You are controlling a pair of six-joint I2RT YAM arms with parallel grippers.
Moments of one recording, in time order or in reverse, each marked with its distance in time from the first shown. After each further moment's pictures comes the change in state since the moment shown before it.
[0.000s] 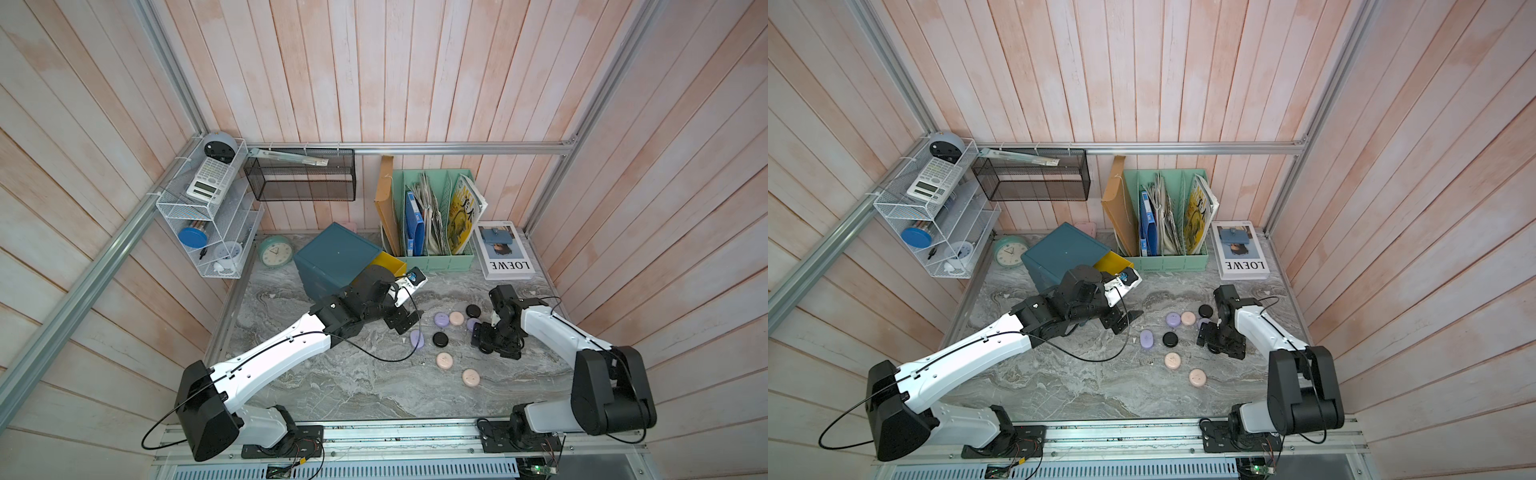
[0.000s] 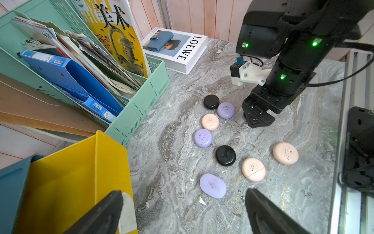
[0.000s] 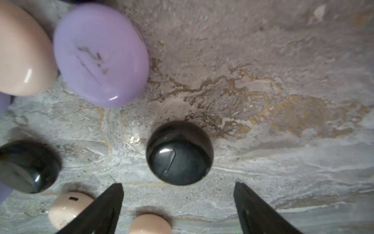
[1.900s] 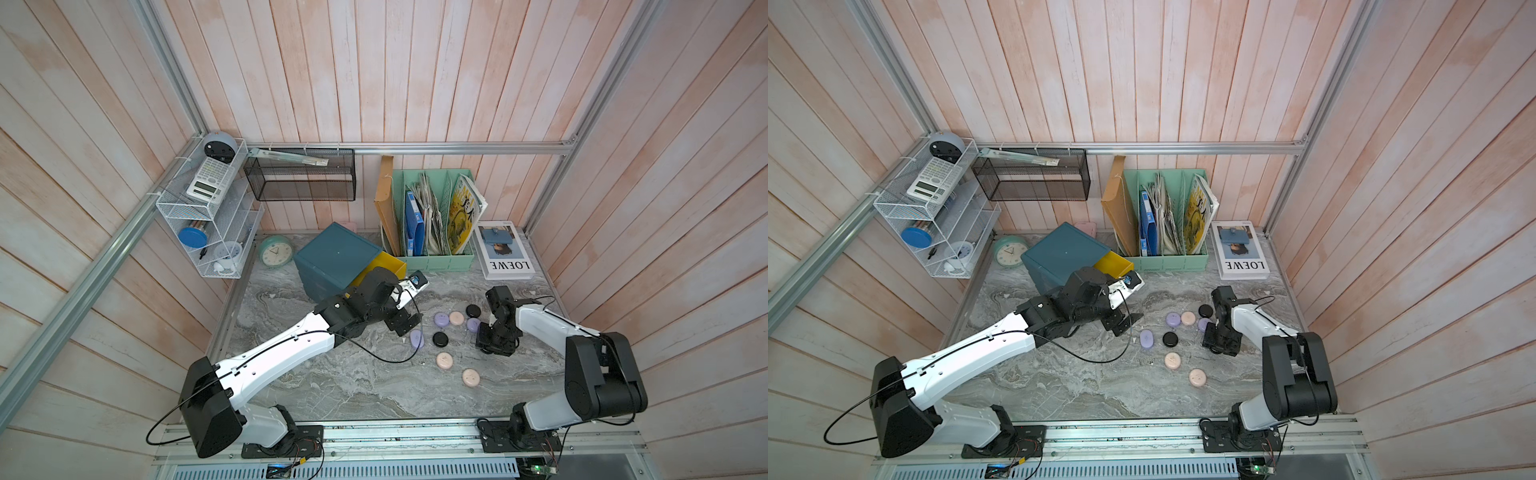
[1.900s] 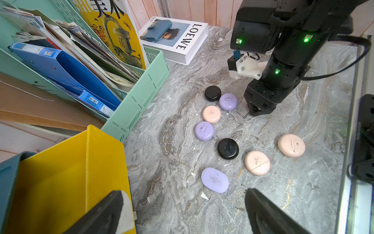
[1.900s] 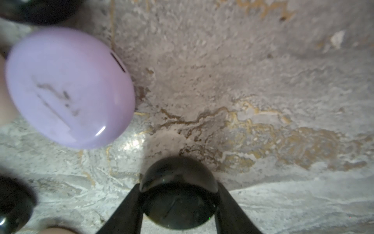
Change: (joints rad) left arm -0.009 0.018 0.000 -0.021 -0.032 0.022; right arm -0.001 0.060 -0.022 0.094 0.046 -0.006
